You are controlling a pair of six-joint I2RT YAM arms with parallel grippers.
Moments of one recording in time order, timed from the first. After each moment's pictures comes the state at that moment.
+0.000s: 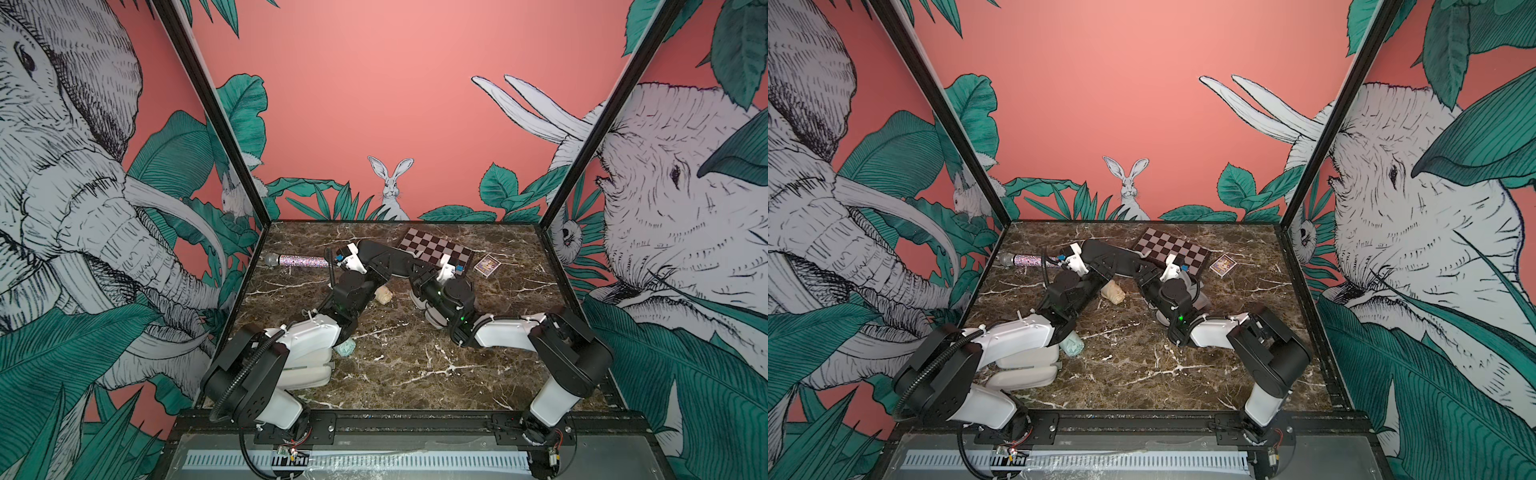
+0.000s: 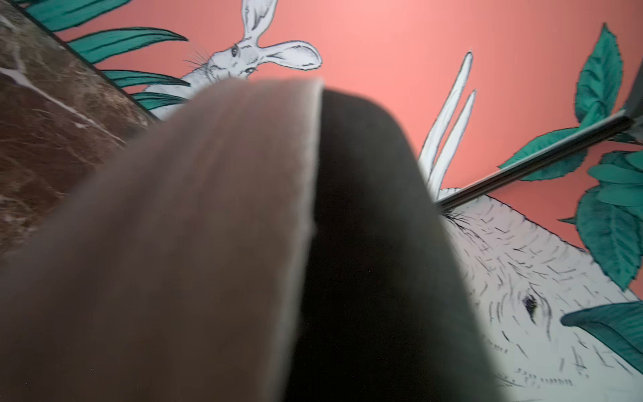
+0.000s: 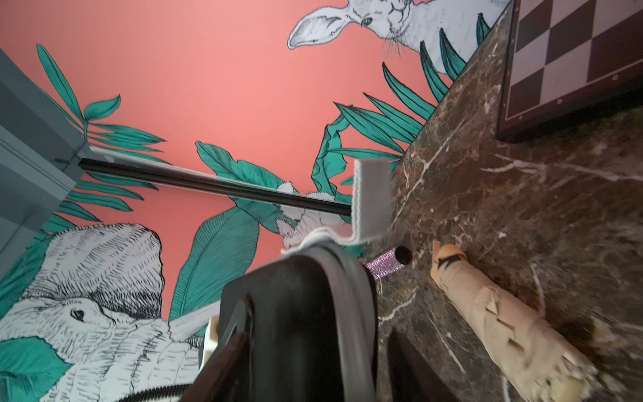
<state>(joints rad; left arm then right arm) -0.62 1.46 0.67 0.76 -0.14 -1.02 0.74 1.66 0.71 0.97 0.04 1.38</state>
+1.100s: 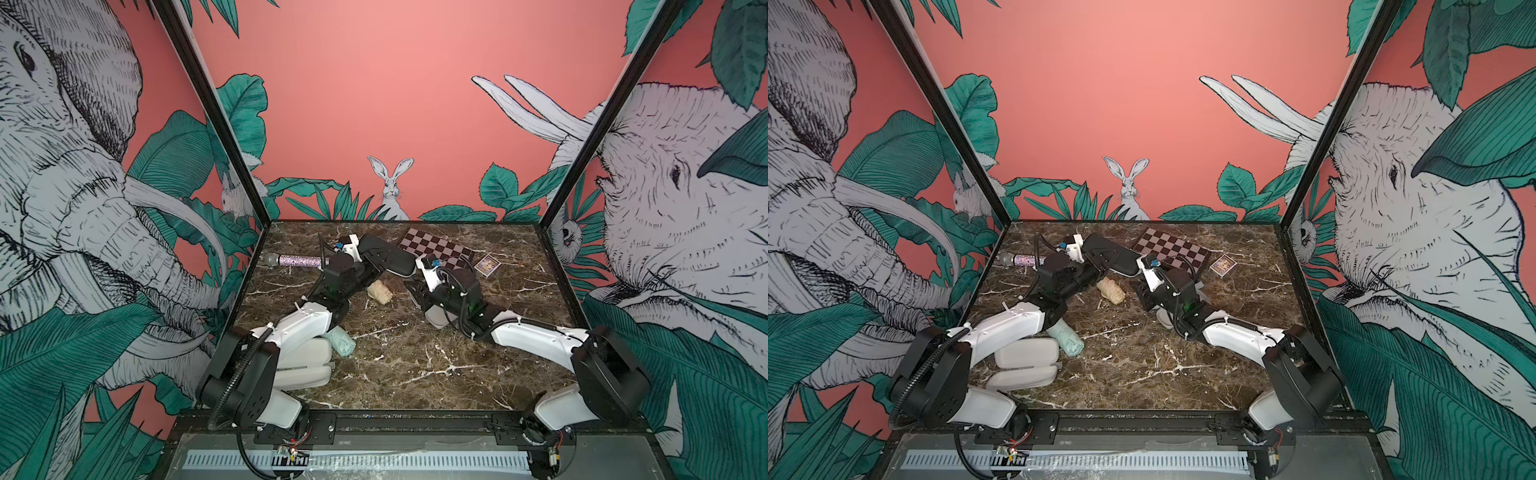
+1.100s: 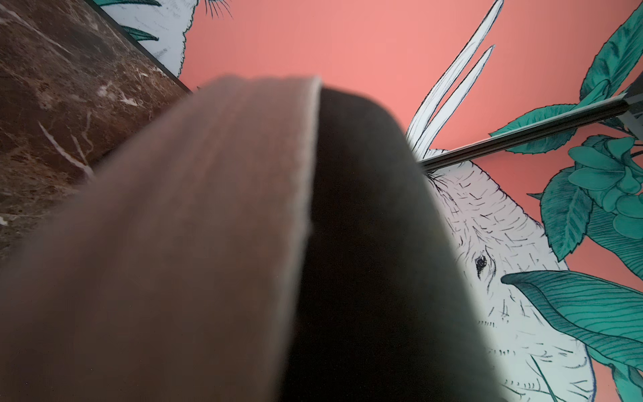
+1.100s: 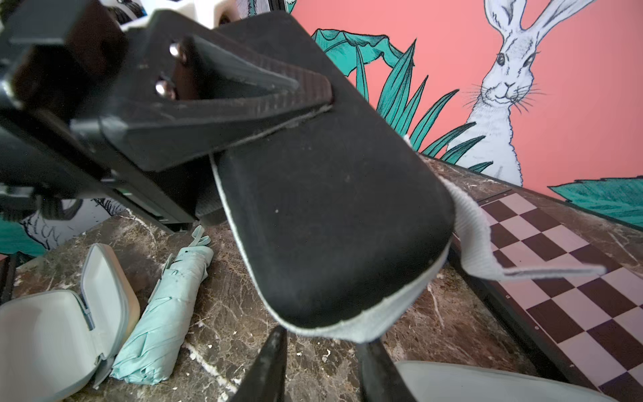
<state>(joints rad) -0.49 1.44 0.78 0.55 0.27 -1.17 0.72 1.48 0.80 0.42 -0.16 0.06</state>
